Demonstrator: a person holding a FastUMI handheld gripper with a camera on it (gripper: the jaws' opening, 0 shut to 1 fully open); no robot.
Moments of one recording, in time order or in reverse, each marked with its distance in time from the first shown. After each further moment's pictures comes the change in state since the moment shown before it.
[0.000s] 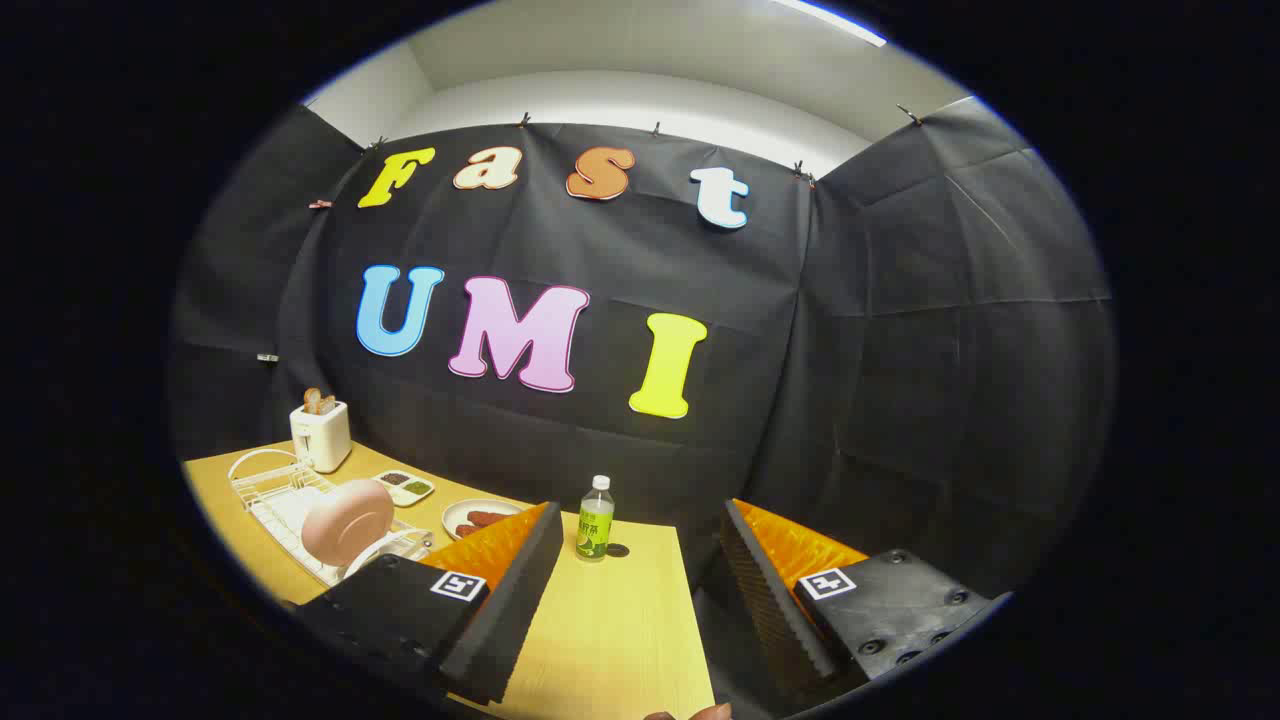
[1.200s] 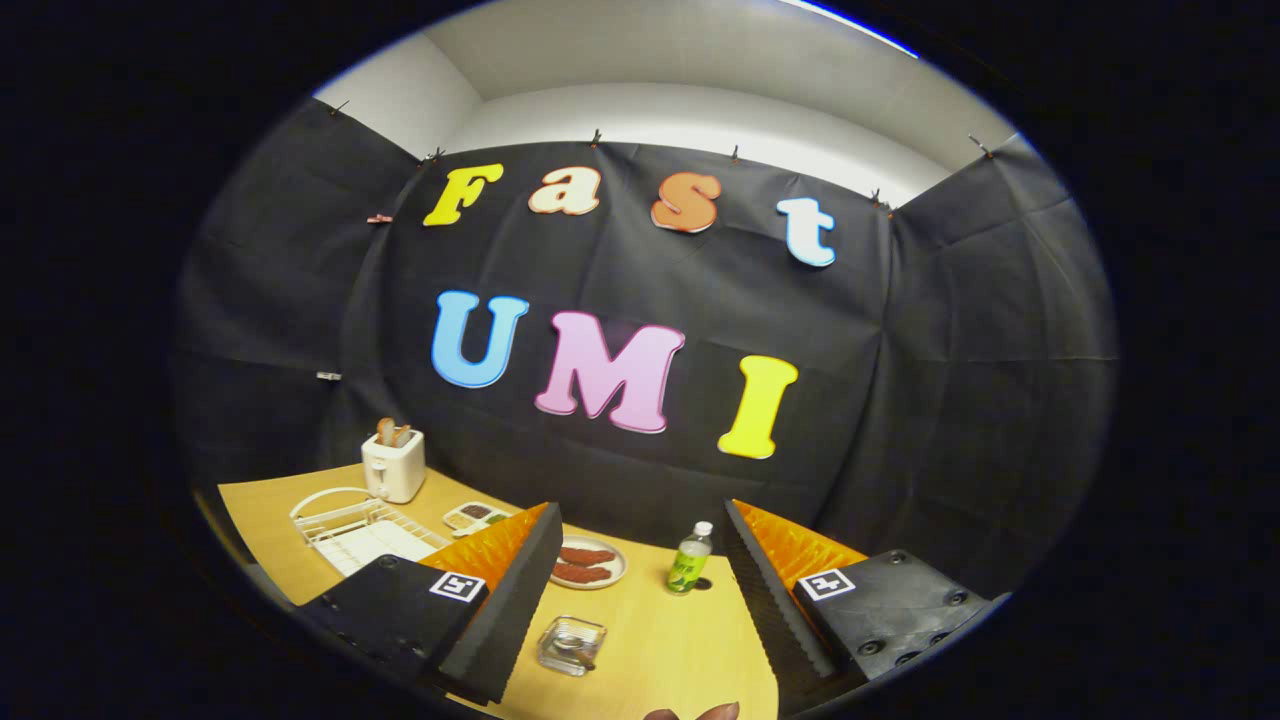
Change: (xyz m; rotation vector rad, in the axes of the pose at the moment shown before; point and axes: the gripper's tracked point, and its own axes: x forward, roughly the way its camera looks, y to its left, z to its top) arm -0.002 0.151 0.076 -0.010 0.002 0.205
